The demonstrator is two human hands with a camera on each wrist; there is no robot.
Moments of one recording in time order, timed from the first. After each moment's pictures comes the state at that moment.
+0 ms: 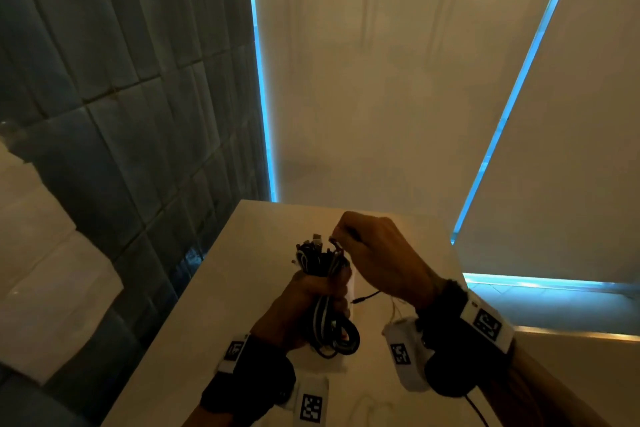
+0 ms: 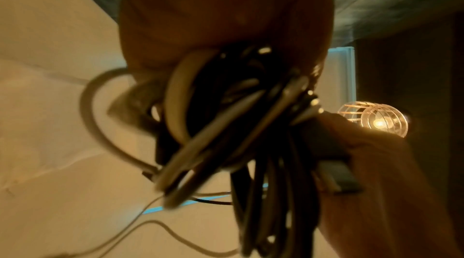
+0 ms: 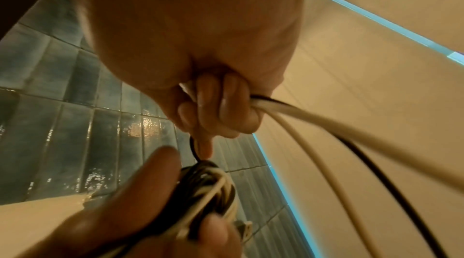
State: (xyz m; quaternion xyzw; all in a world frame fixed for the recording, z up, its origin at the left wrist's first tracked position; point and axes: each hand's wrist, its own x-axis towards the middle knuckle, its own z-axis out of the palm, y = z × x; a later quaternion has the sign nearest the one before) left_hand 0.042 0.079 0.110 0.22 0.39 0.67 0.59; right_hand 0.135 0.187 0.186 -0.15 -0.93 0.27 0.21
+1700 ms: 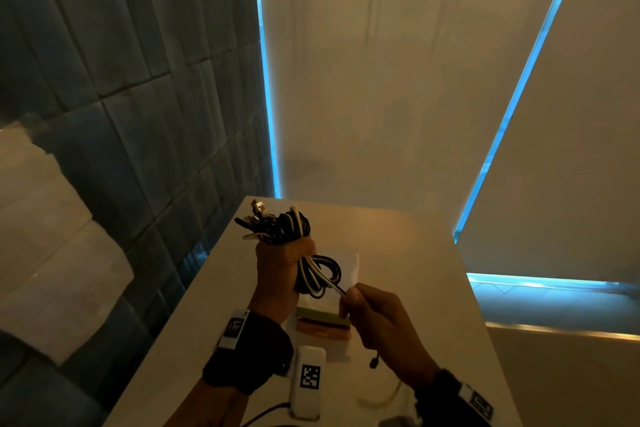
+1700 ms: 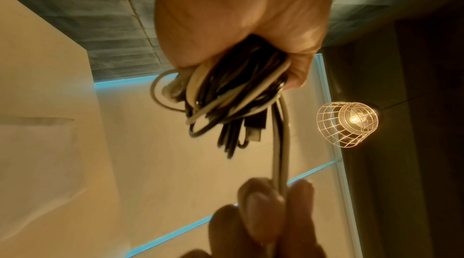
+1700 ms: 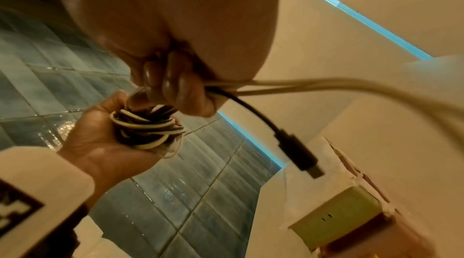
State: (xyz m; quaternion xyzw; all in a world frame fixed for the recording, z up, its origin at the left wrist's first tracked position) left_hand 0.019 0.078 0.117 0.16 0.51 0.81 0.25; right_hand 0.184 0.134 0.096 -0.15 -0.73 0.62 0.24
